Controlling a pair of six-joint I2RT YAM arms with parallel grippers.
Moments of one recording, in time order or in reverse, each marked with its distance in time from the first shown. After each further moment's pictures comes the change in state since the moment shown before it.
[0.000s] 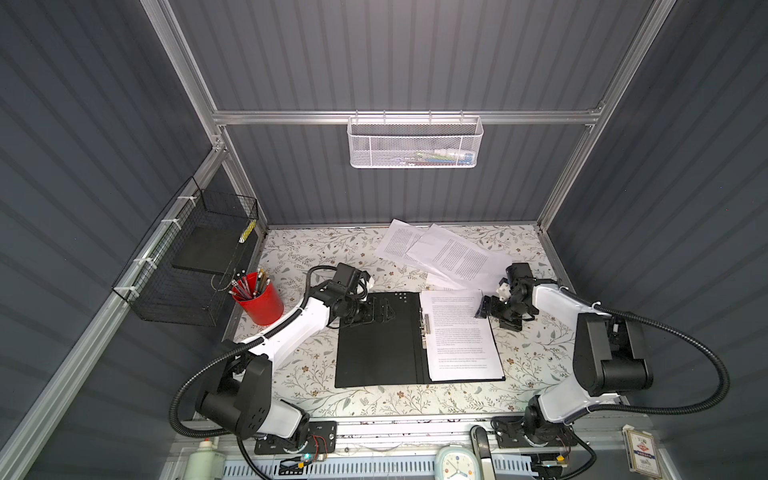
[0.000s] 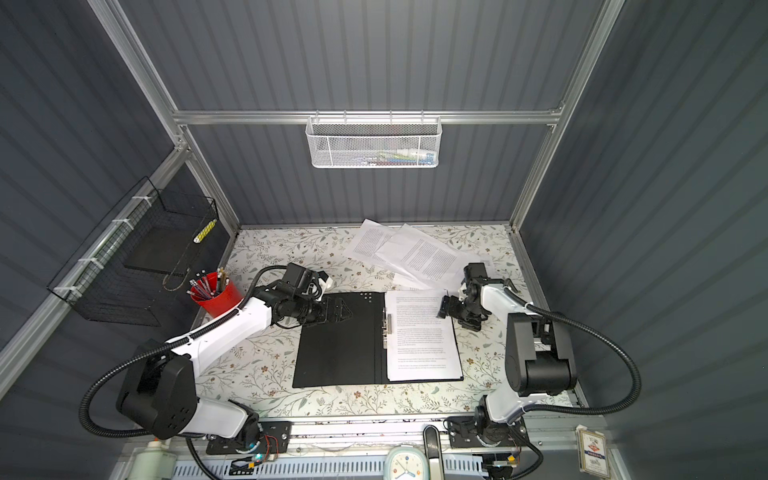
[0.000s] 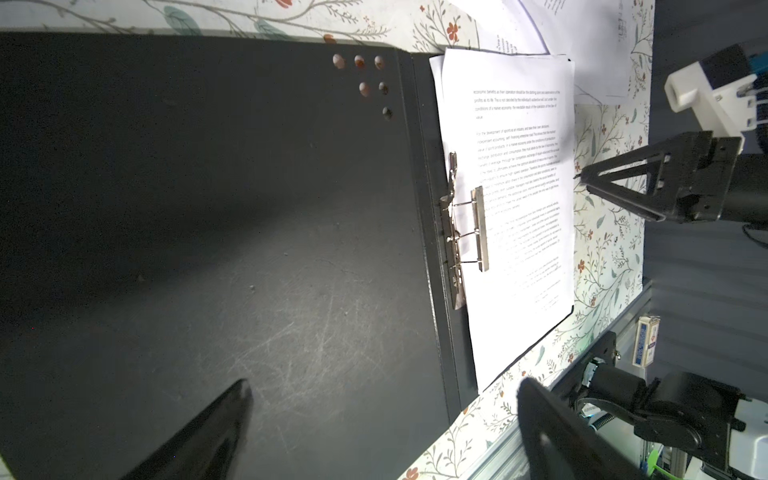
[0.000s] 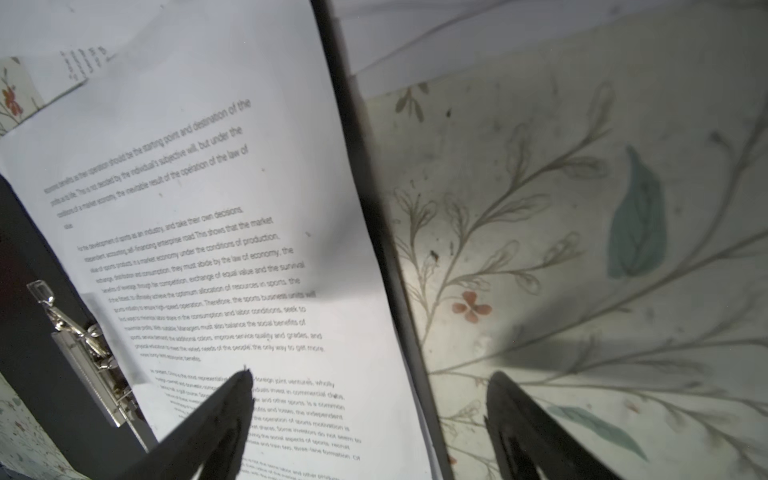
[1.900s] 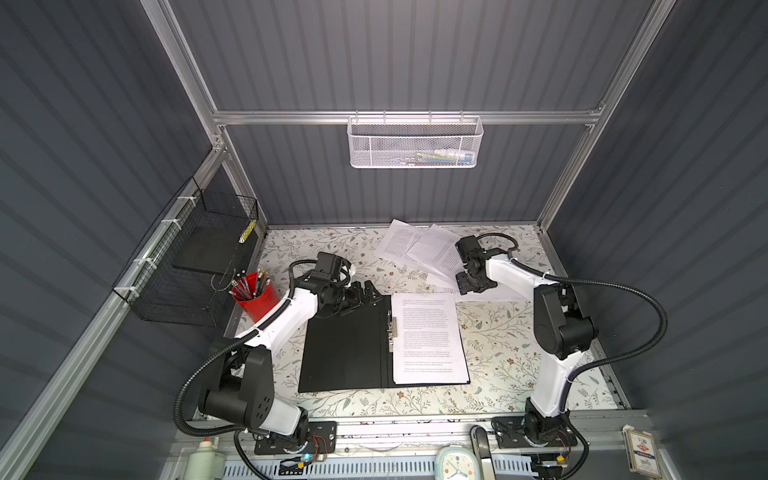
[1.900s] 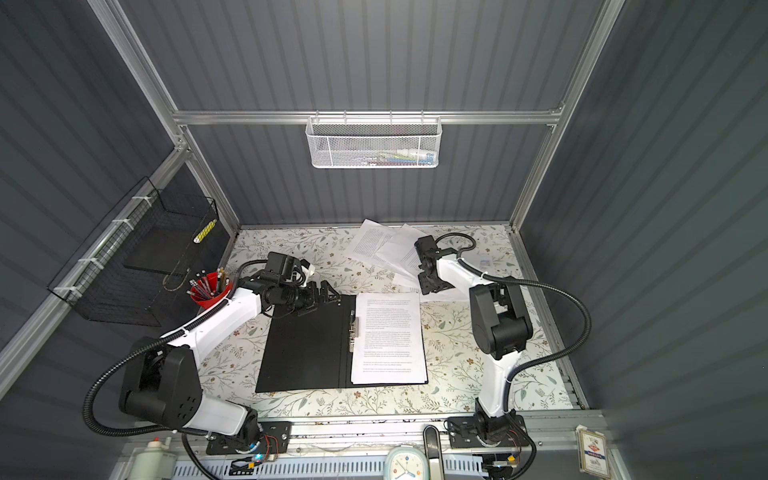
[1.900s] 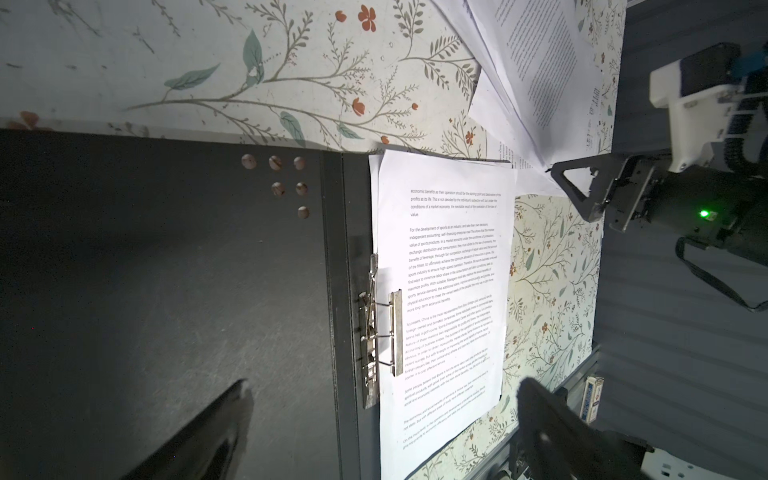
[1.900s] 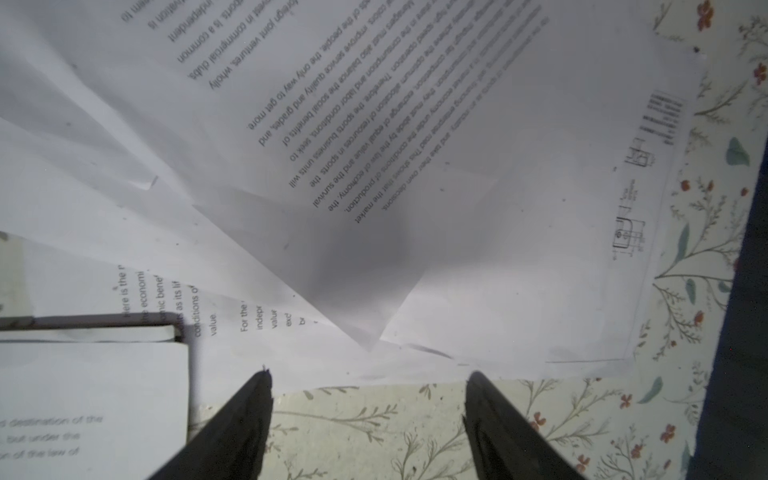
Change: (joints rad) left arm 0.163 0.022 0.065 -0.005 0.063 -0.045; right arm 0.303 0.350 0.511 -0.083 0.613 -0.251
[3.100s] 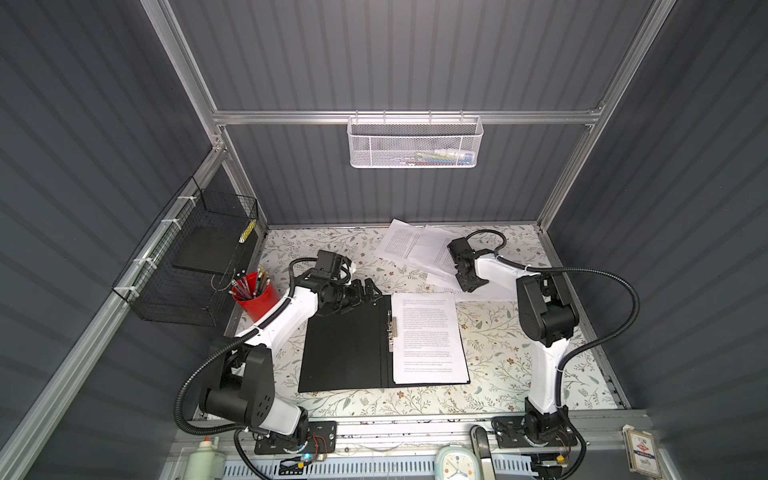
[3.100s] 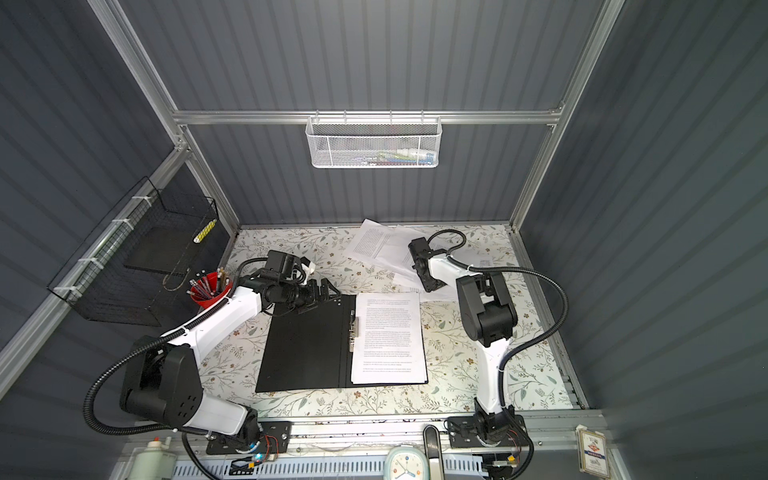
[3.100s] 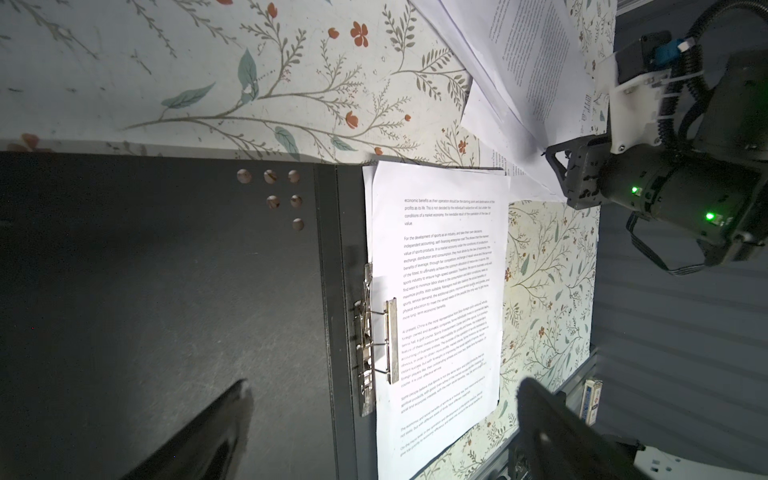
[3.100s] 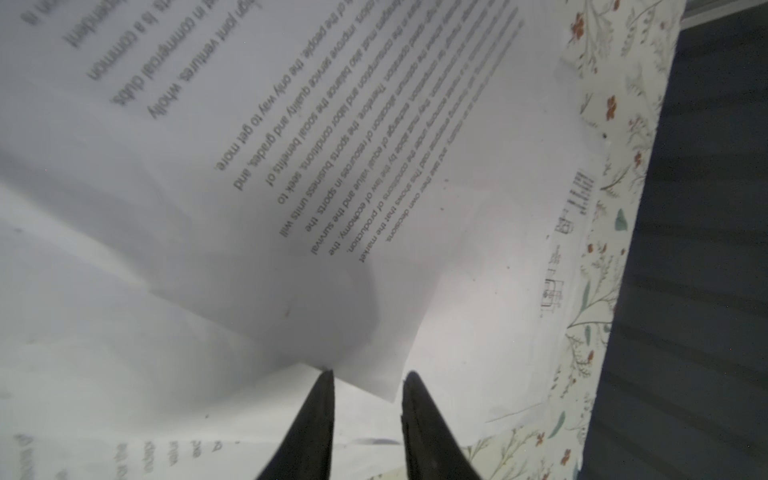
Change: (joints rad) left arm 0.001 0.010 0.013 0.009 0.000 0.000; right arm 0.012 0.132 0.066 0.080 0.223 -0.137
